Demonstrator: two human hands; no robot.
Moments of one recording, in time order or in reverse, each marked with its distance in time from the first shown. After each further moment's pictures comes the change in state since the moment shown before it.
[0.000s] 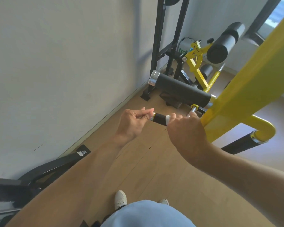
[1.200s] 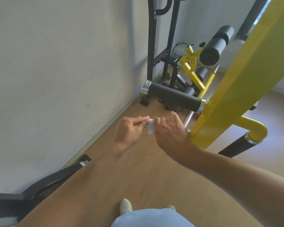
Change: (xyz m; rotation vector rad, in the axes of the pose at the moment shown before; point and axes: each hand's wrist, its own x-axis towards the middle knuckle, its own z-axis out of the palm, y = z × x) left_hand -0.013 0.010 0.000 0.159 0.048 0.007; right_hand 0.010 -0.023 0.010 0.171 -0.117 0.008
